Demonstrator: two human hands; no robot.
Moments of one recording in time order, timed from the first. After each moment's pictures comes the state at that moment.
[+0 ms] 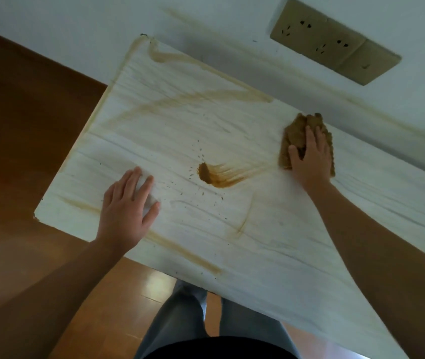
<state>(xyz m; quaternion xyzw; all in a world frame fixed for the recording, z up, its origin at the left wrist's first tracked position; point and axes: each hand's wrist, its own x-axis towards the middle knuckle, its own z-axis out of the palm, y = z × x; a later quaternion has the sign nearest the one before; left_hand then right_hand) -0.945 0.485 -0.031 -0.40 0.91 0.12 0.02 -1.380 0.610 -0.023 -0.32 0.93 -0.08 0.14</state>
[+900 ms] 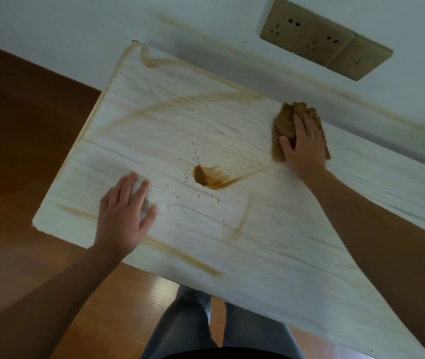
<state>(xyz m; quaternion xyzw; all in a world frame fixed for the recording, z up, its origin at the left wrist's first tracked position) -0.949 0.486 -0.030 -0.40 0.91 0.12 0.02 -1.396 0.592 -0.027 -0.38 0.91 -0.06 0.14</state>
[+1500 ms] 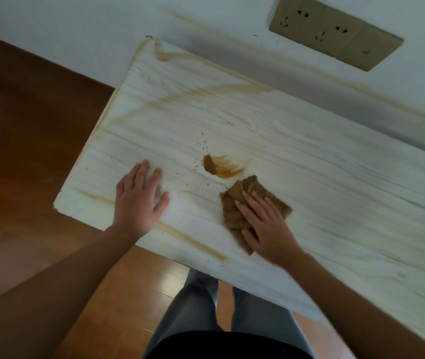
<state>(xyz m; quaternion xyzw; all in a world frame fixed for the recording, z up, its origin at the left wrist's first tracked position) -0.955 0.490 -0.031 -0.42 0.90 0.09 0.04 -1.219 0.722 -0.028 -0.65 0.72 -0.01 0.23</state>
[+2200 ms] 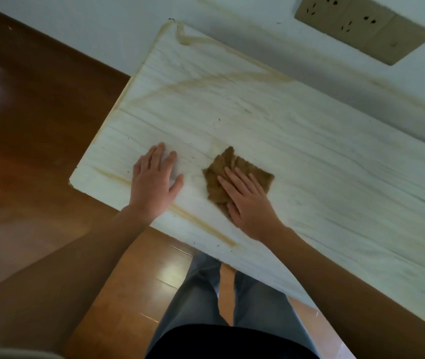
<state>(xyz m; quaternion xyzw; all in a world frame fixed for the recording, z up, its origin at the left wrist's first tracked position) -0.956 0.493 -0.029 -0.43 0.89 0.12 0.03 -1.173 0.663 -0.024 -0.67 0.71 -0.04 0.21</state>
